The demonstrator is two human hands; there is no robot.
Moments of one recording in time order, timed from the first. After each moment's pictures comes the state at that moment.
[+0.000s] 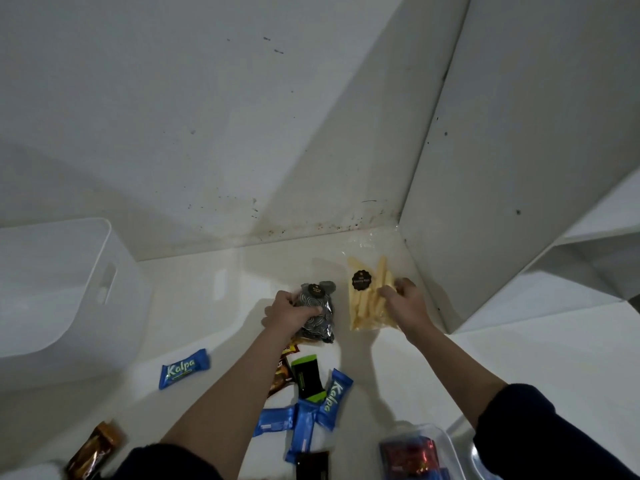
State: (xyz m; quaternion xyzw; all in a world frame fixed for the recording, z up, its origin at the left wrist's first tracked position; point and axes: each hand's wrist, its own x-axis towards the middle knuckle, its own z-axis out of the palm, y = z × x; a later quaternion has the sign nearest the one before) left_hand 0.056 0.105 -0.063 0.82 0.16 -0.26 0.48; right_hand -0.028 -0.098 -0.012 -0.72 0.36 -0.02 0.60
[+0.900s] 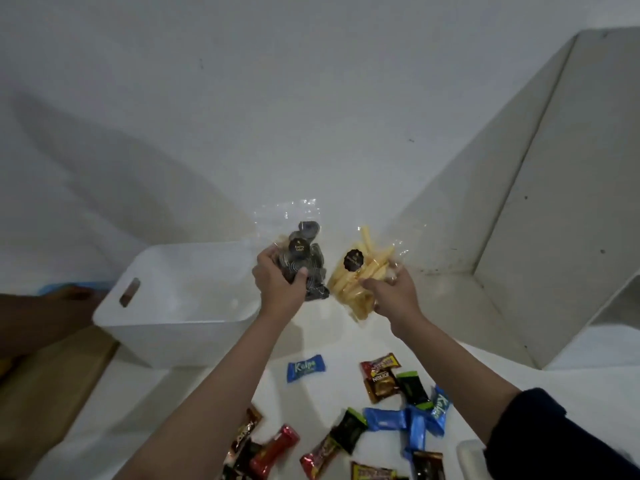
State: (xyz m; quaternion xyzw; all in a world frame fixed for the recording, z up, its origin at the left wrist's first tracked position) left_hand 0.031 0.321 0.123 0.81 0.00 0.12 0.58; right_hand -0.020 0.143 0.130 -0.63 0.21 -0.09 0.74
